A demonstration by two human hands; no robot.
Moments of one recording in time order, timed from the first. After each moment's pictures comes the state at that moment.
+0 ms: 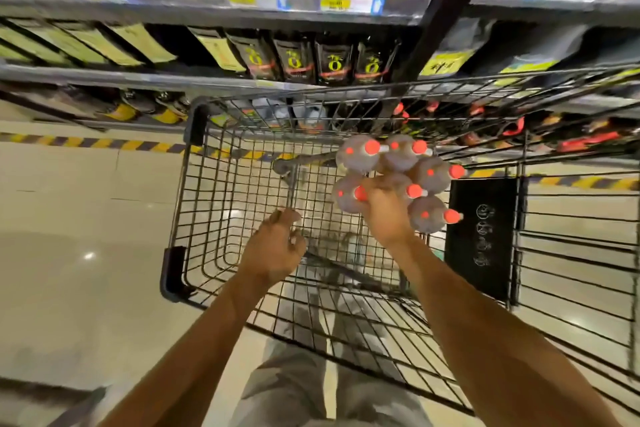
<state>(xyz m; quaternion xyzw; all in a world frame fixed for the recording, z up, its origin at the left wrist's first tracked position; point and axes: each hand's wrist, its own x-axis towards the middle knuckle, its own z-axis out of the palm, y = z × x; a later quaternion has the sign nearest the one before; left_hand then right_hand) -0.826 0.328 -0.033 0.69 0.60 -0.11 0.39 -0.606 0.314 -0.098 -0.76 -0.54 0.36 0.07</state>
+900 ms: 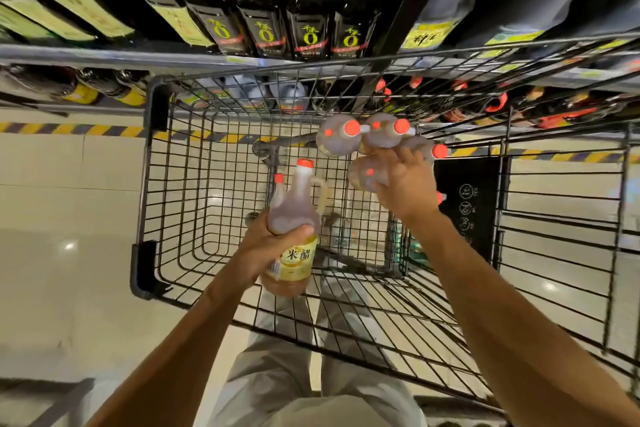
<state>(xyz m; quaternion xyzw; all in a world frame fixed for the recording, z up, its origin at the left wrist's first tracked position) -0.819 0.313 -0.055 0.37 0.55 0.08 0.74 -0.541 0.301 -0.114 -0.77 -0.61 0.17 0.01</state>
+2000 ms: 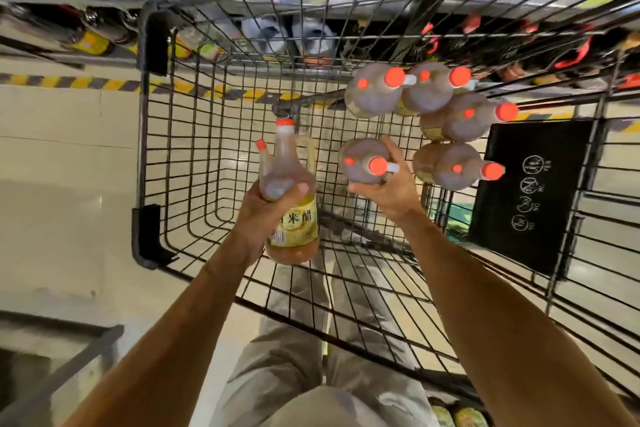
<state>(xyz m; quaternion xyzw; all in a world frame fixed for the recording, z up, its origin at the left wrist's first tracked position) -0.846 0.307 -0.102 0.29 0.65 0.13 0.69 -0.614 0.263 -0.193 -0.71 -0.26 0.57 0.31</state>
